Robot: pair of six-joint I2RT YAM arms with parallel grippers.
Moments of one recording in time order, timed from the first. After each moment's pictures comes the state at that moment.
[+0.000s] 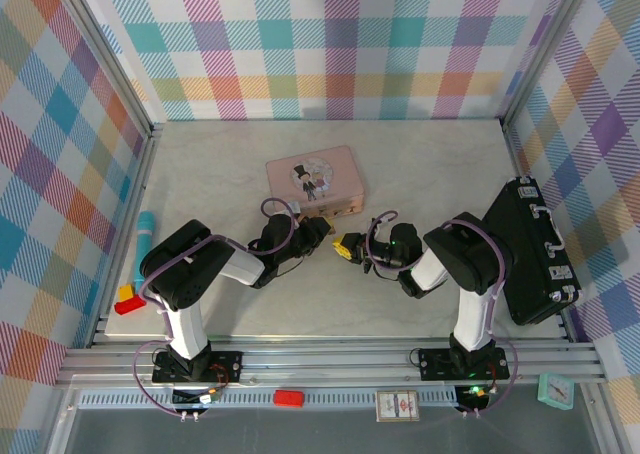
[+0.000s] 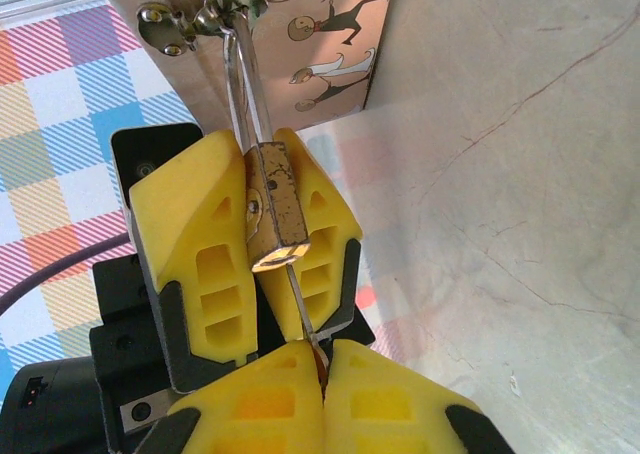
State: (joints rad) left arm -0.67 1.83 0.60 0.92 0.18 -1.33; right arm 0.54 1.90 0.41 1.28 -0.63 1.64
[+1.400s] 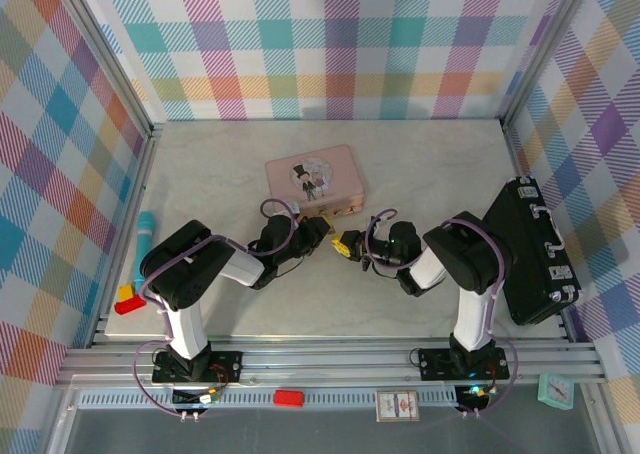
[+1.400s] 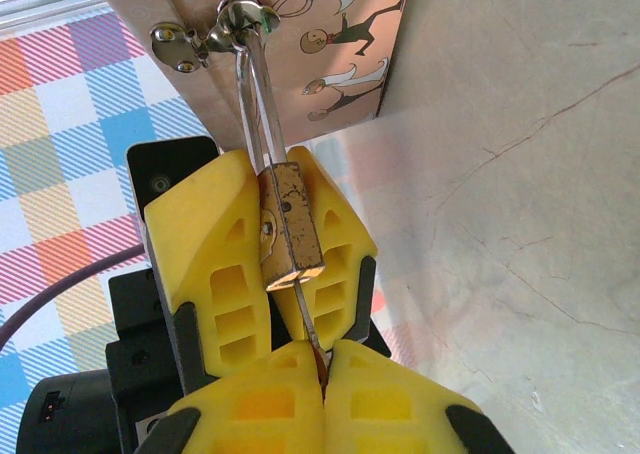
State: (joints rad) left arm -0.67 1.83 0.59 0.94 0.17 -1.34; right arm 0.54 1.90 0.43 1.28 -0.62 1.66
